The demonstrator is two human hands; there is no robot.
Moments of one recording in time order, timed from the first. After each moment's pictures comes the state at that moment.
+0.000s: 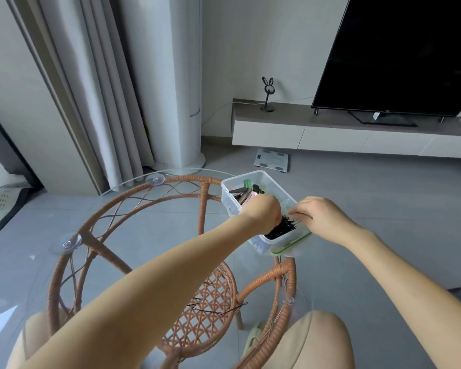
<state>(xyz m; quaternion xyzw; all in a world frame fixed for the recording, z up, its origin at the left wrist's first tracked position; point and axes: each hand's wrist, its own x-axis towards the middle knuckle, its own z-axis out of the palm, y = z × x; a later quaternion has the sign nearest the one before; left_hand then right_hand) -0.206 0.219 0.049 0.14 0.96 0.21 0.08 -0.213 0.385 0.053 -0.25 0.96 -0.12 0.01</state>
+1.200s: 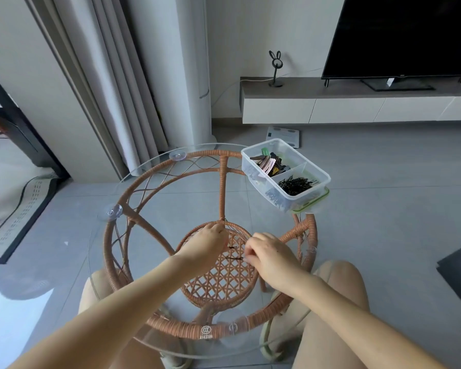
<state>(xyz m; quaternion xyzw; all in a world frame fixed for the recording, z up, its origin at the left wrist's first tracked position) -0.057 0.090 -0.012 0.14 0.98 0.07 0.09 -0.049 0.260 -0.017 -0.27 0.94 -0.21 0.03</state>
